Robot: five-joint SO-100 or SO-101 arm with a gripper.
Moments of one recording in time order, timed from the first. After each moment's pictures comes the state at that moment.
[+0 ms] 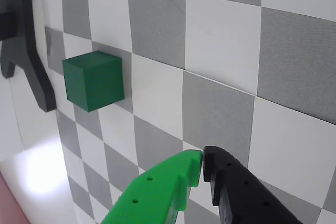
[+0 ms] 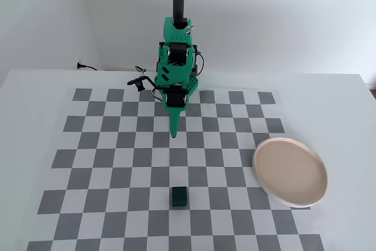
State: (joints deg) arm 1.8 190.2 178.3 53.5 -0.2
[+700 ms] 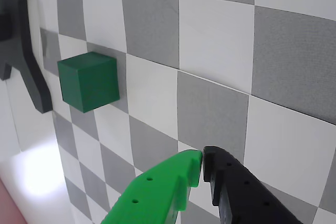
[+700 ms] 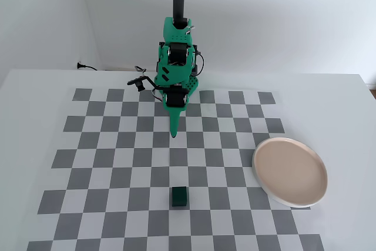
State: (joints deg) arm 1.8 190.2 178.3 54.2 0.1
